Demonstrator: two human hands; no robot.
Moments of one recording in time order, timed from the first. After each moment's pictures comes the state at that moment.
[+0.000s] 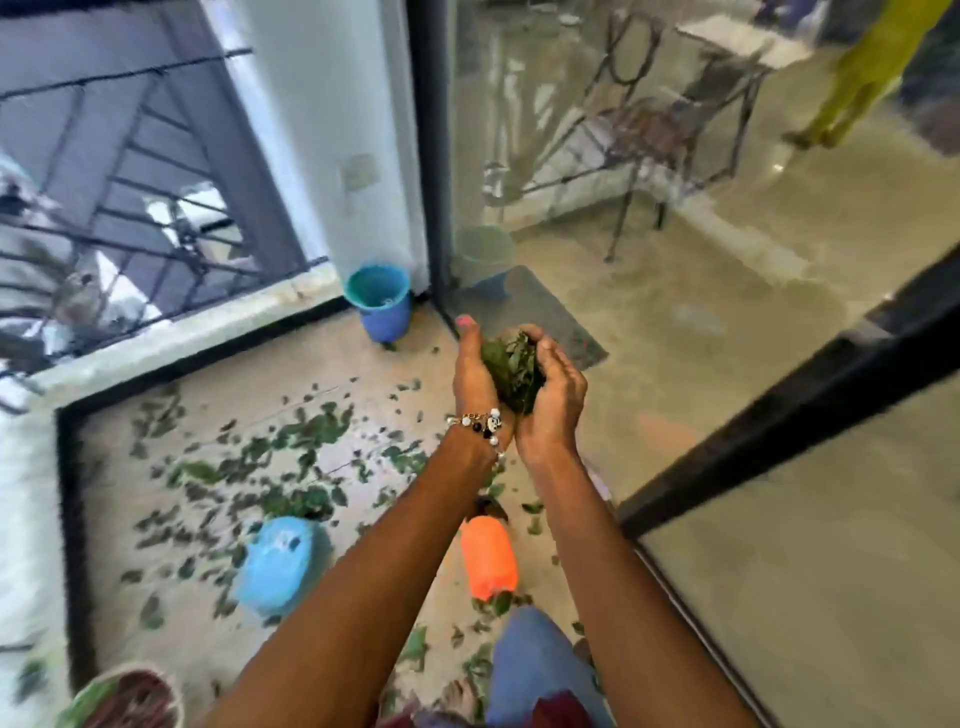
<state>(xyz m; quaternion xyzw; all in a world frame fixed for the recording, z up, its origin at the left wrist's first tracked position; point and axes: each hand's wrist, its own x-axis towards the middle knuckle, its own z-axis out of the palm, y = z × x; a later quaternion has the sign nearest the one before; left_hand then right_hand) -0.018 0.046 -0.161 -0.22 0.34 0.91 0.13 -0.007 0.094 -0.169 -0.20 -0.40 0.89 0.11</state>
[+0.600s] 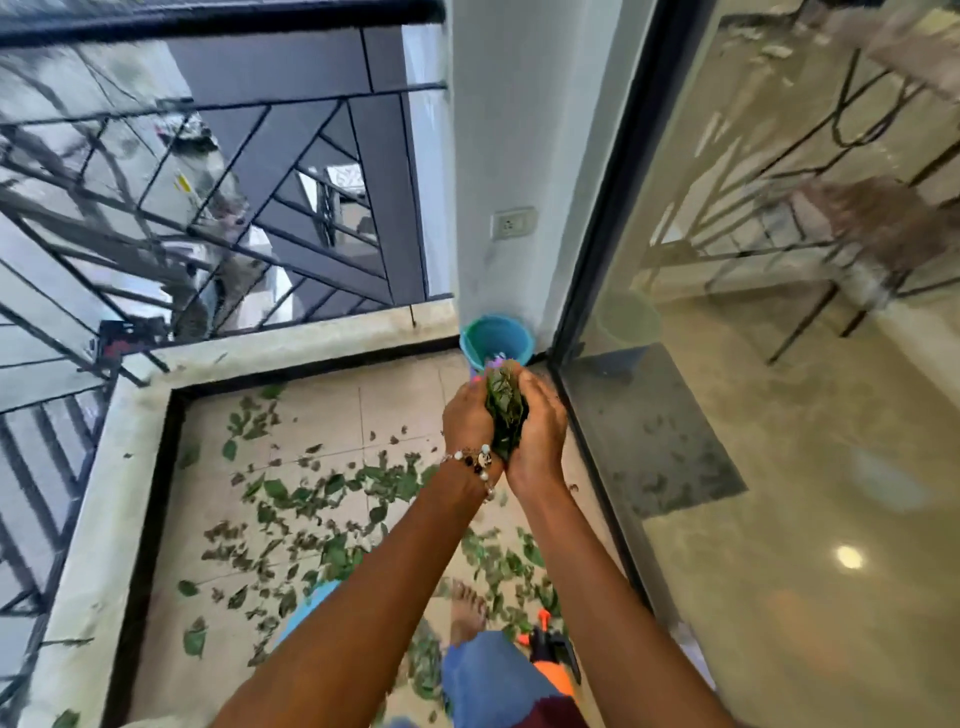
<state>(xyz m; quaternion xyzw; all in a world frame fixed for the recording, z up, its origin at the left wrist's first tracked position) -0.265 -0.169 -0.202 -0.38 0.39 0.83 -0.08 -0.276 -0.125 -0.216 -0.18 -0.44 0.88 -0.09</state>
